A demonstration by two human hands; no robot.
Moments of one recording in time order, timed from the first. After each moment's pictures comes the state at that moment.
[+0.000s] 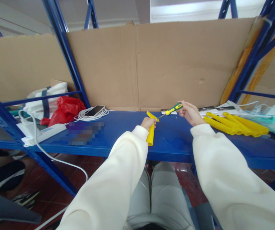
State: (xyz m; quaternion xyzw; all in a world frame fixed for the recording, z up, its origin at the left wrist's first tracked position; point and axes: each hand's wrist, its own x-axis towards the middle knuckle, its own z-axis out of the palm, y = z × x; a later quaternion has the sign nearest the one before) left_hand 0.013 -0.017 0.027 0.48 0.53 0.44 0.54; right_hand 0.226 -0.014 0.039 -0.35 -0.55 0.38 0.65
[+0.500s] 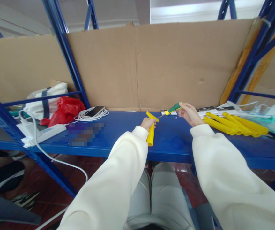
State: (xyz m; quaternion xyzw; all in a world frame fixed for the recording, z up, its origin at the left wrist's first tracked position) left_hand 0.012 -0.016 0.027 0.48 0.54 0.44 0.54; right_hand 0.226 -0.007 0.036 -0.36 -0.53 0.40 0.66
